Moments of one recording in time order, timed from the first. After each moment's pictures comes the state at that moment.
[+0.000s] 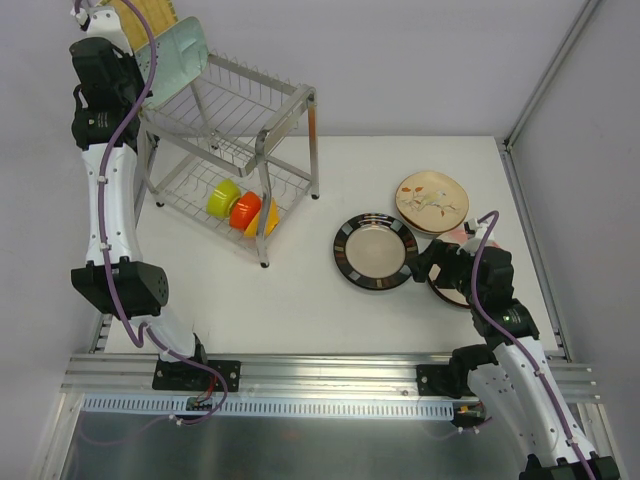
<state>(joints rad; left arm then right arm) 0.16 1.70 2.08 -0.52 -0.10 0.00 0.22 0.54 0.49 -0.40 -0.17 0.39</state>
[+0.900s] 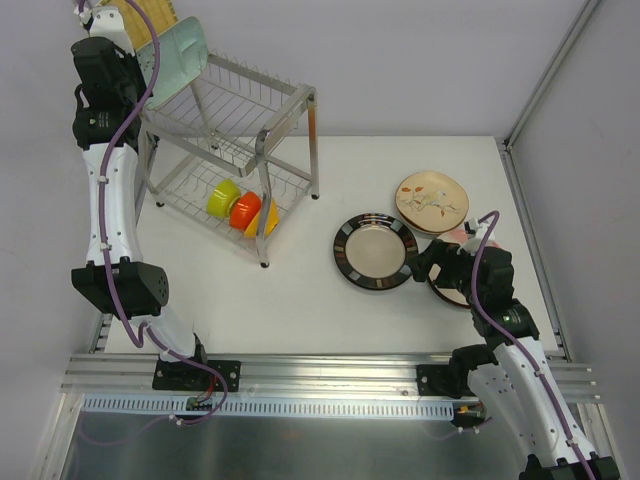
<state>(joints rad) 0.16 1.70 2.08 -0.52 -0.12 0.04 0.22 0.54 0.49 -0.40 -0.16 0.39</state>
